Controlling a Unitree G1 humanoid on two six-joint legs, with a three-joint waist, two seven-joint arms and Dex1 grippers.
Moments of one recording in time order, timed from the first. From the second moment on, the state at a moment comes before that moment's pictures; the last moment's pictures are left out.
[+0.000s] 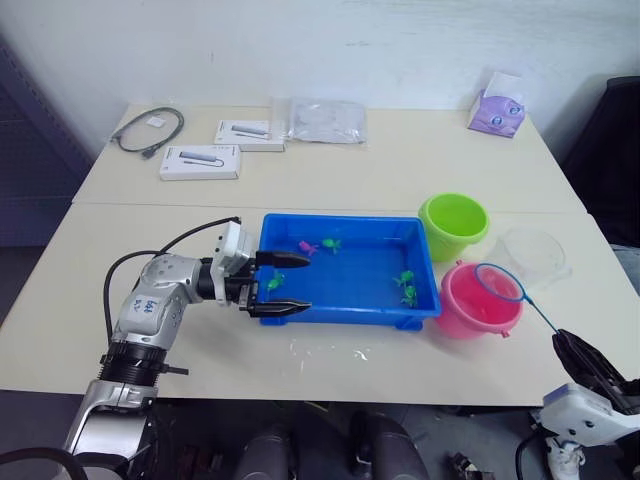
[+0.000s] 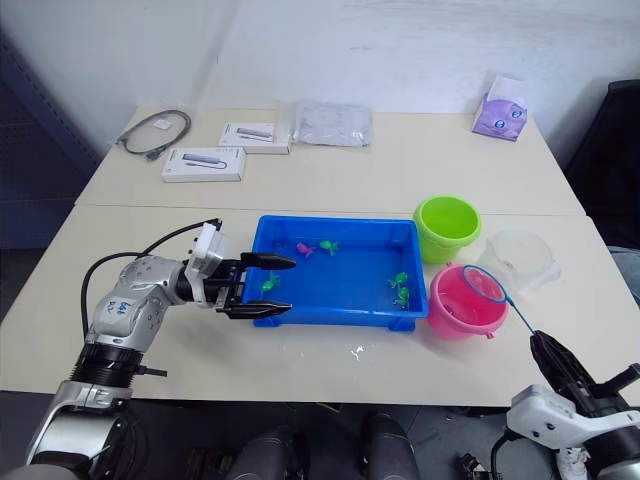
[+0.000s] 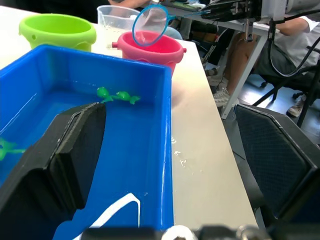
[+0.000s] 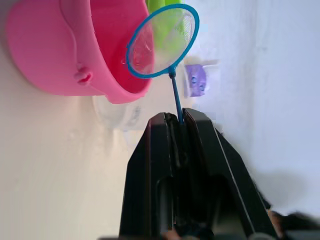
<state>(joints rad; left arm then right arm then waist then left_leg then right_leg) -0.50 0.52 -0.06 0.16 -0.48 0.25 -1.29 0.65 -0.43 -0.68 -0.47 -0.57 -0.59 0.29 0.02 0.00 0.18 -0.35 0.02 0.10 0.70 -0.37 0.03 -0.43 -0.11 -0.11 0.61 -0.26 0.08</state>
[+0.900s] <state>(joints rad) -0.26 0.64 0.23 0.11 -0.47 0.24 -1.04 -0.13 -0.81 -0.11 -0.58 1.17 0.85 0.11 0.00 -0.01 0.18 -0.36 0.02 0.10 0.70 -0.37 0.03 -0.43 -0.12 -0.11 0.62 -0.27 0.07</state>
